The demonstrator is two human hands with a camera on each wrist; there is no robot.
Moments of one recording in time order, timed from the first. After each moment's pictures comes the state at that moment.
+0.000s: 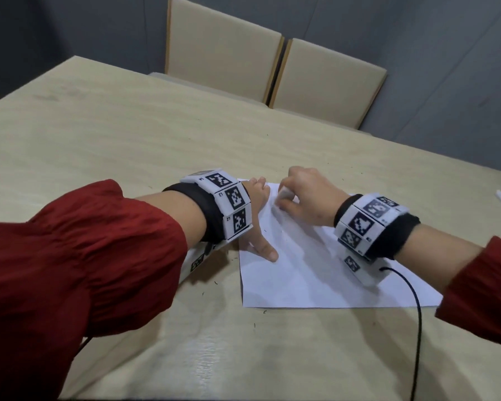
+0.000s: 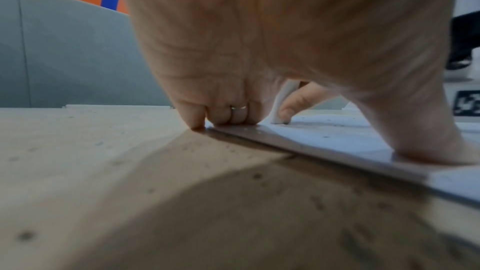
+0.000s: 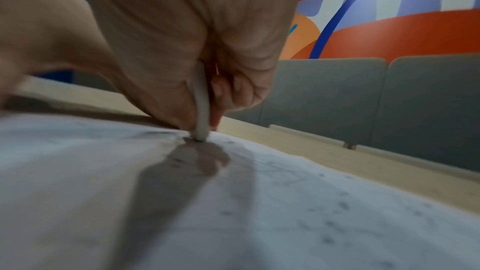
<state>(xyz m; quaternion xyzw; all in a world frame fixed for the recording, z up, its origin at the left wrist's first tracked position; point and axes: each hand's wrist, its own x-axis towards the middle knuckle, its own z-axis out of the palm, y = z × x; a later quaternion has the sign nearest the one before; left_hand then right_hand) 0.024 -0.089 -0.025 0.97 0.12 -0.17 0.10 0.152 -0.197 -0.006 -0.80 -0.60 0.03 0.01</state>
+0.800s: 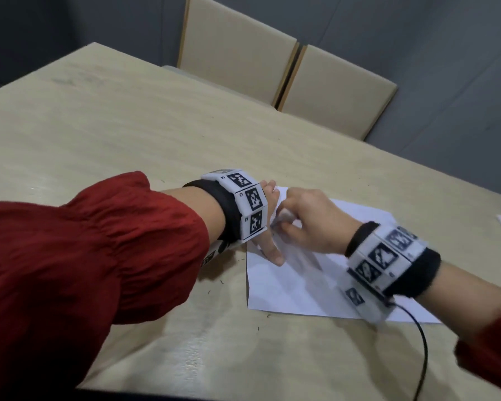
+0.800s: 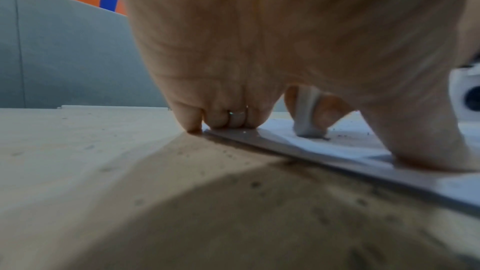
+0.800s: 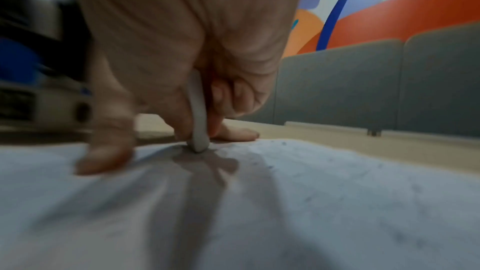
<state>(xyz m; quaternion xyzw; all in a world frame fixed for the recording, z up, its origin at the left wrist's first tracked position) 0.033 -0.084 -0.040 0.97 0.11 -0.17 0.12 0.124 -0.210 -0.008 -0.75 -0.66 0.05 0.03</state>
